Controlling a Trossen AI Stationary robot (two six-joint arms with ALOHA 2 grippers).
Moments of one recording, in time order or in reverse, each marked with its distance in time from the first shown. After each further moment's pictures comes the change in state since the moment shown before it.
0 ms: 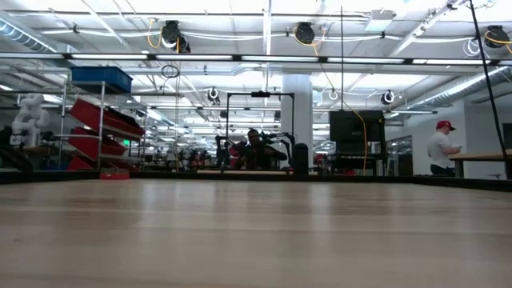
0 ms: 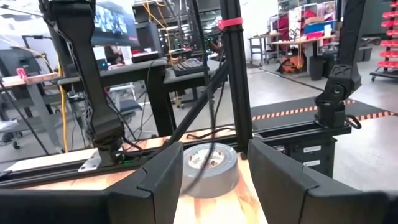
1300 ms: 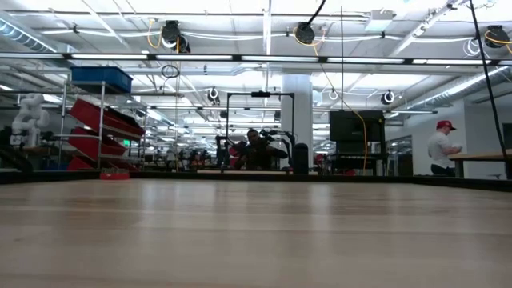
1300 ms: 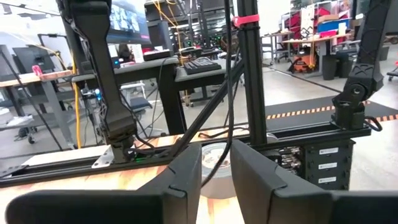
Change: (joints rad) left arm 0.024 0.000 0.000 0.000 -0.019 -0.002; right arm 0.000 0.001 0.000 0.013 -0.004 -0.010
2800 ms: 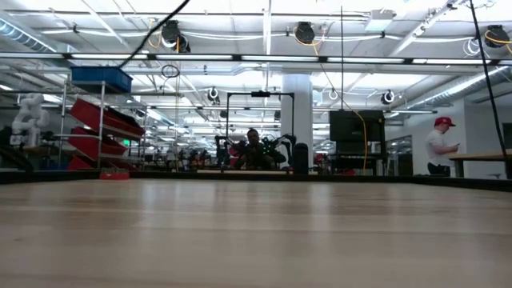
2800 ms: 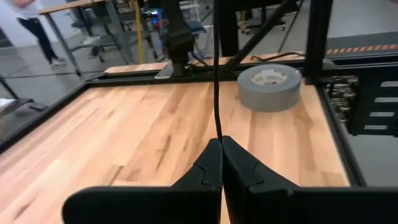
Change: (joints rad) left arm -0.155 -0.159 -0.001 -0.683 -0.408 -0.440; right arm 0.056 0.001 0.000 0.015 0.004 0.002
